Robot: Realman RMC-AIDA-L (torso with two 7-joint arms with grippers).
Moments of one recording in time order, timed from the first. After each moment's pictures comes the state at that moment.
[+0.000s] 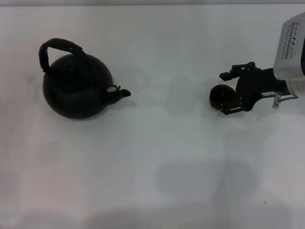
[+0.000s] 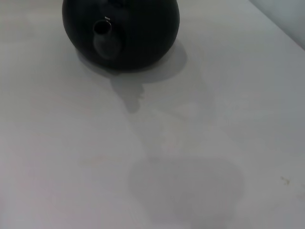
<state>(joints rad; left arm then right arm) -0.23 -2.08 0.82 0.08 -2.64 -1.31 2.82 0.44 2.01 -1.36 -0.93 1.06 1.12 -1.61</state>
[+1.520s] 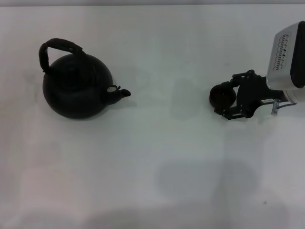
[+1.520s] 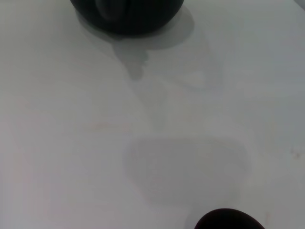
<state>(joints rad) -0.23 -2.08 0.83 0.08 -2.64 -1.31 2.82 0.45 2.01 -1.40 -0.88 1.02 1.07 -1.61</state>
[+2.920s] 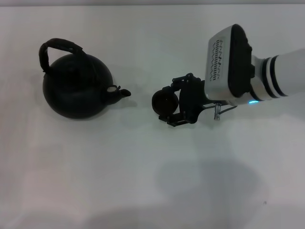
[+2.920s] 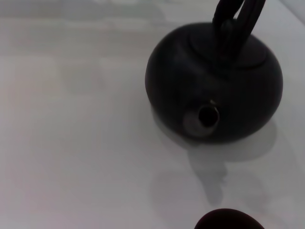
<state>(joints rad) -0.23 -2.08 0.83 0.08 -2.63 -1.34 2.82 0.55 2.02 -1.78 -0.90 1.27 0.91 -1.55</state>
